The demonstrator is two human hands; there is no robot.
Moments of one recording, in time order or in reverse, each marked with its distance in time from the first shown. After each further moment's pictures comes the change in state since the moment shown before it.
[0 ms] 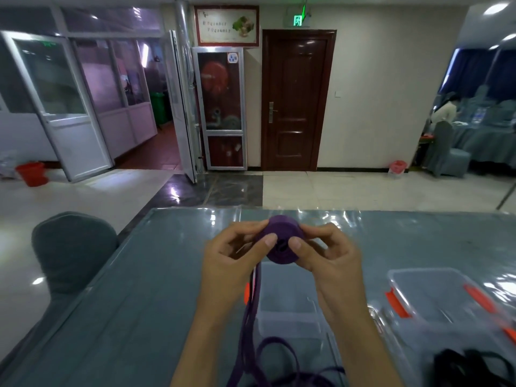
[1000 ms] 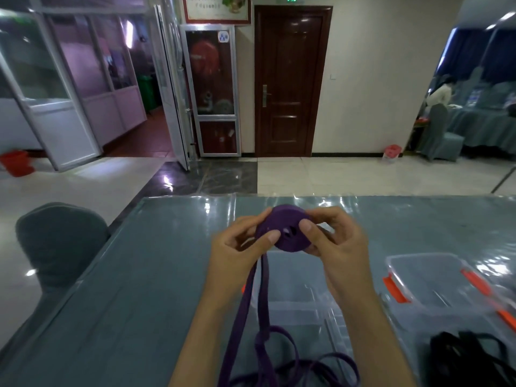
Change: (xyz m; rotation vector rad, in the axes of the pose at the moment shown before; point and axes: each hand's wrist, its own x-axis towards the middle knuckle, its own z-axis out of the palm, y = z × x) left_hand 0.018 -0.042 -0.004 0.008 -0.059 -0.085; right_hand 0.021 0.019 -0.022 -0.170 -0.010 -0.017
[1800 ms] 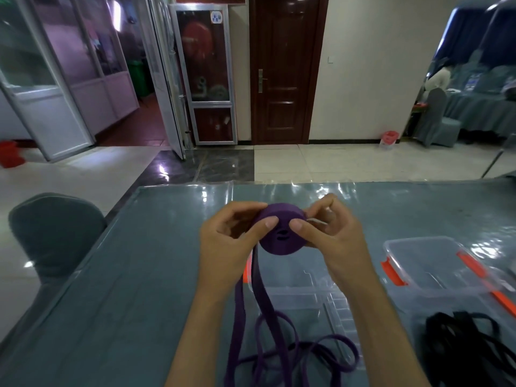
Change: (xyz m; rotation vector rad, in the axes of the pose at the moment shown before) left_hand -0.005 0.003 -0.006 0.076 0.019 0.090; right_hand -0.005 -0.001 0.001 -0.005 -0.054 0.060
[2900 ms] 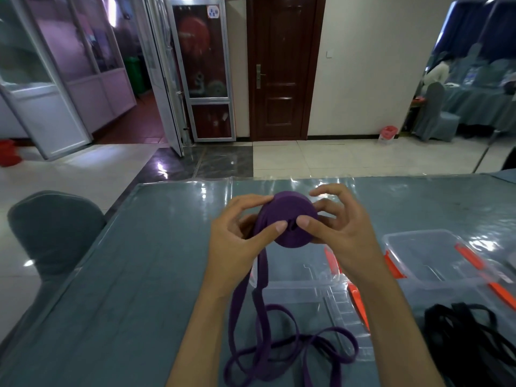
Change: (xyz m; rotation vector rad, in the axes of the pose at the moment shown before) left_hand -0.004 -0.006 0.002 -0.036 -0.093 -0.030; right_hand -0.003 -0.001 -0.016 -0.092 -0.068 0.011
